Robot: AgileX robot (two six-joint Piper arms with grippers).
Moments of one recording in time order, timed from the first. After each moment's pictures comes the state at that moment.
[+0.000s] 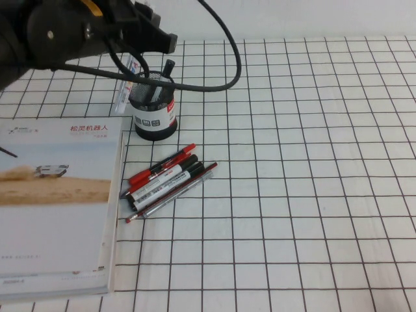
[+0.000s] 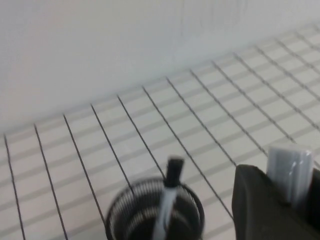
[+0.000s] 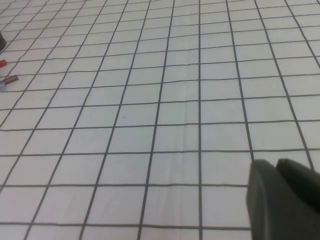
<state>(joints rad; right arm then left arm) 0.12 -0.02 0.03 0.14 0.38 0.03 -0.42 1.63 -1.43 -0.12 0.32 0.29</state>
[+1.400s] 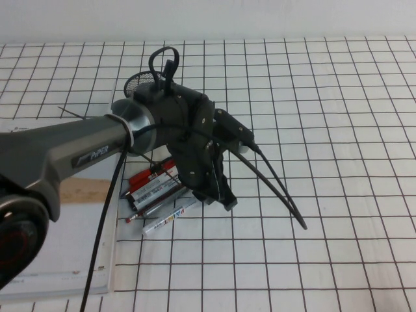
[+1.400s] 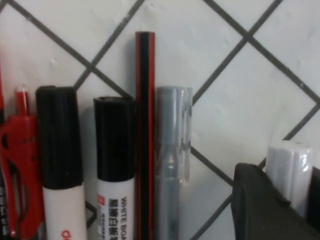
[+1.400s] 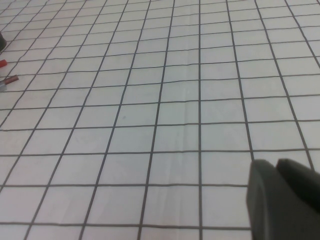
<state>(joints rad) 0.12 -0.02 0.03 0.14 0.38 0.03 -0.66 2.08 -1.57 -0.01 0.91 0.35</state>
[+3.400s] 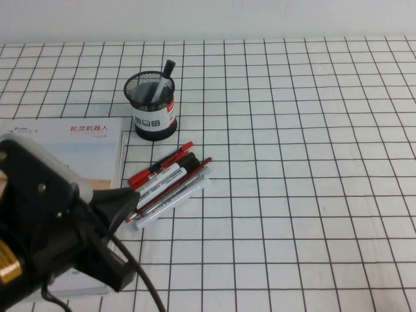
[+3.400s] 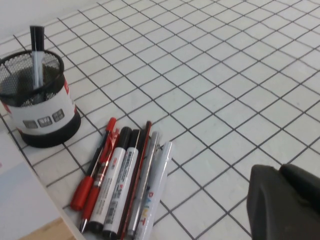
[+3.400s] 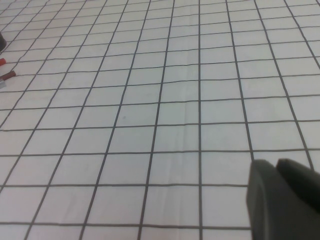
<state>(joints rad) 0.12 -0.02 0.03 0.14 0.38 0.03 -0.68 0.87 -0.54 -0.07 0.18 0.20</state>
